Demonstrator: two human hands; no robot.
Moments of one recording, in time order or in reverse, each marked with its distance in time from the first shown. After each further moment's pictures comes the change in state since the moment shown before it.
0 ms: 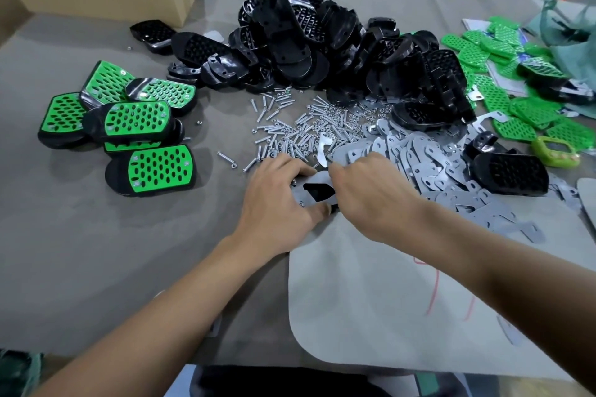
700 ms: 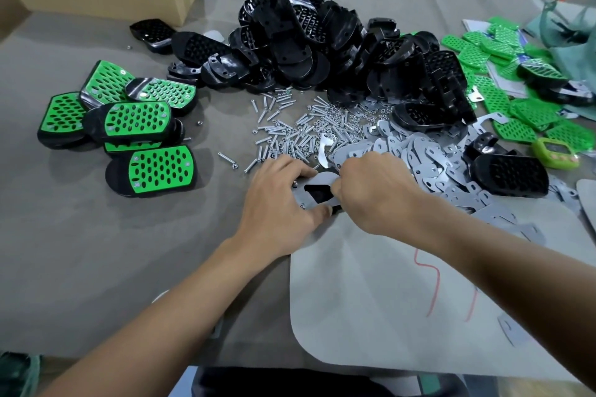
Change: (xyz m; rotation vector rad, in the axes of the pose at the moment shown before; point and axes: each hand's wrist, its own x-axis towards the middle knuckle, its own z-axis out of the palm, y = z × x) left_hand -0.001 0.001 0.000 0.003 0.010 0.008; right_hand 0.004 0.003 -0.009 0.121 -0.118 0.229
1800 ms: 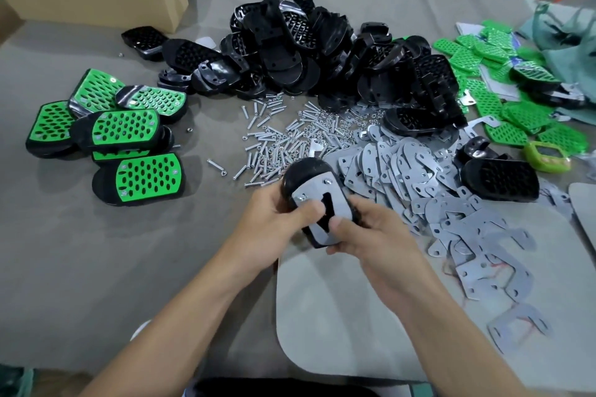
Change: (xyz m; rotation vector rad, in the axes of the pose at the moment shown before) left_hand -0.012 0.025 -0.011 -0.885 -0.206 -0.361; right_hand -0.062 -0.015 0.047 2.053 0.086 0.224
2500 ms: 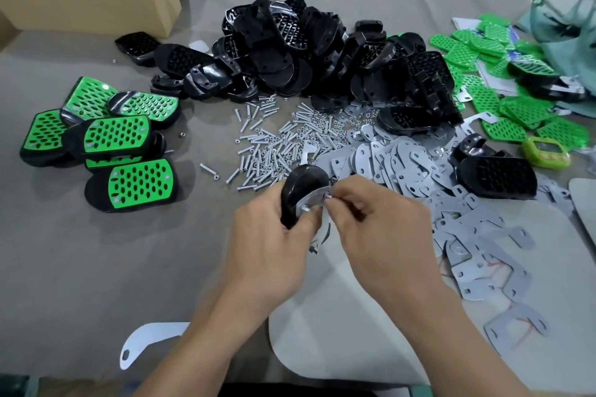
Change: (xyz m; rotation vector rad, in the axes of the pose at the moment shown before) left_hand -0.026 0.025 0.030 0.601 0.293 0.182; right_hand -0.012 -0.034 0.014 -1.001 0.373 -0.545
